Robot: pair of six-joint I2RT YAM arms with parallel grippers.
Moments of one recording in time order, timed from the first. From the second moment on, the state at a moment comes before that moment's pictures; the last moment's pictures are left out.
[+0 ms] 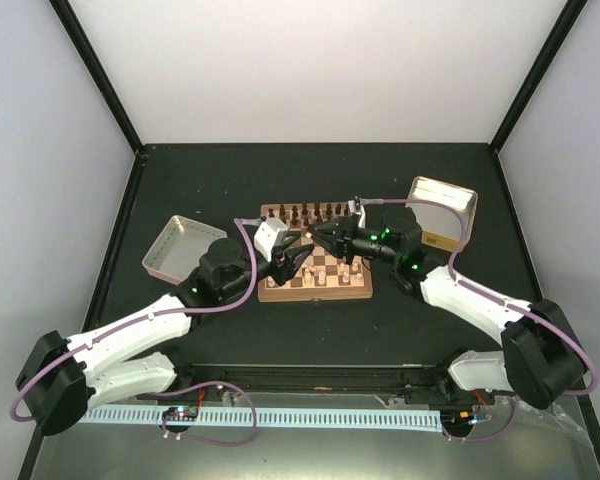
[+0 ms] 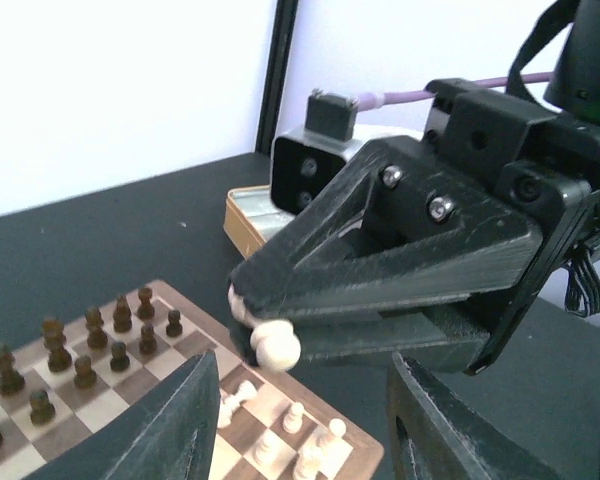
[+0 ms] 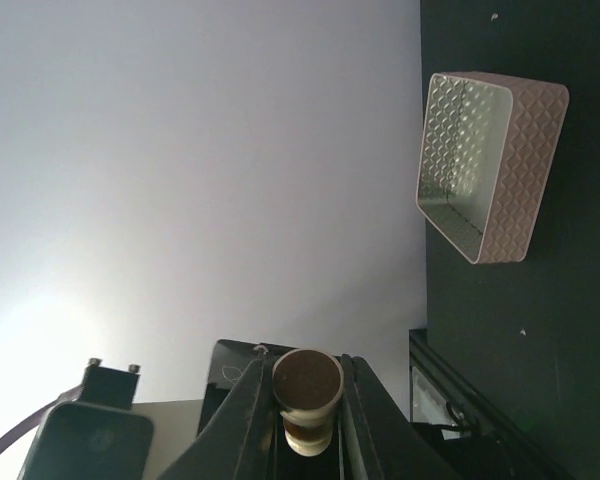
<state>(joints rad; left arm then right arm) -0.79 1.02 0.56 0.35 0.14 -0.23 0.61 1.29 0.70 0.49 -0.63 1.52</state>
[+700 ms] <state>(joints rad) -0.78 1.08 0.58 0.42 0.16 -0.07 0.61 1.31 0.70 0.54 -0.68 1.54</state>
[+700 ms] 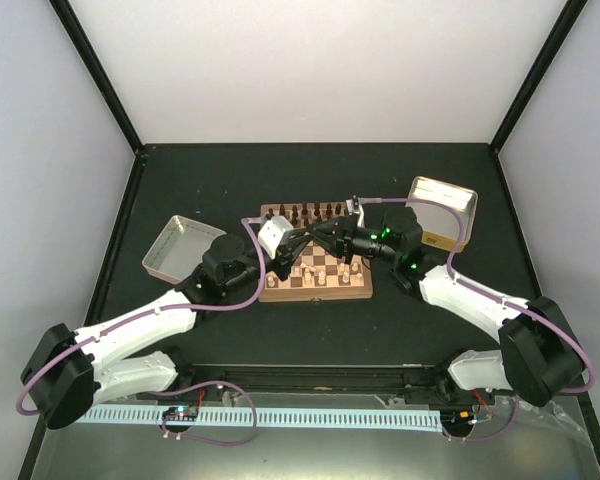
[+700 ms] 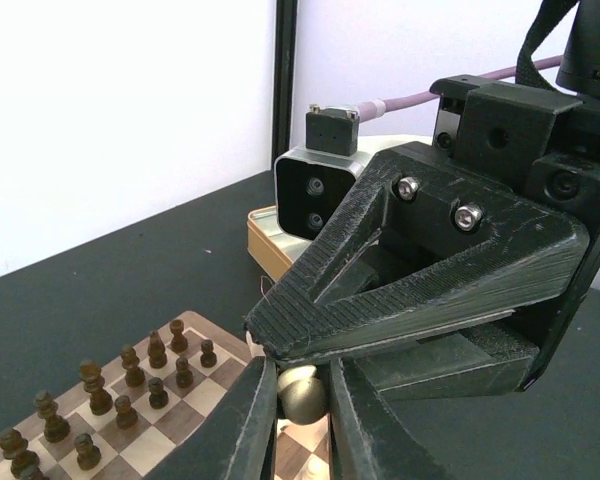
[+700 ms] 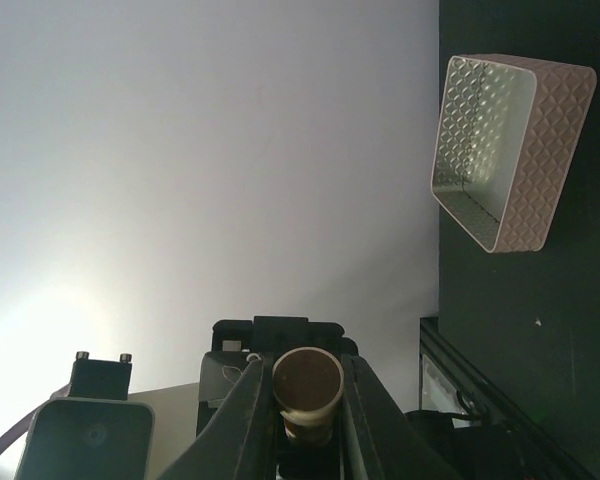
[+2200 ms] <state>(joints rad) -0.75 1.78 1.67 -1.07 0.20 -0.17 0.50 0.96 0.72 -0.18 -0.02 0.84</state>
